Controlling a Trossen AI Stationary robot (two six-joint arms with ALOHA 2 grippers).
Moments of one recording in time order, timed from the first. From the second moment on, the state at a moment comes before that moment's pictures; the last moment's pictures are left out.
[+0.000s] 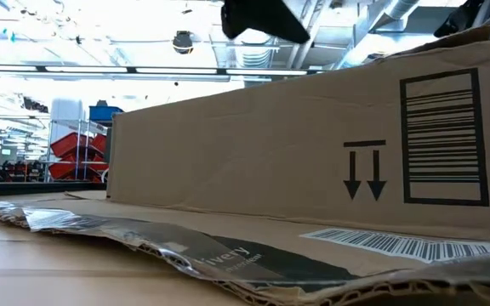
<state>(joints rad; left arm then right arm) -0.37 1.89 1.60 -0.53 -0.18 -0.33 0.45 0.90 0.92 -1.01 0.18 0.47</state>
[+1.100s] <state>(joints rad) -0.33 2.04 1.59 -0.47 -0.39 -0.08 0.51 1.00 0.92 -0.88 0.07 0.66</state>
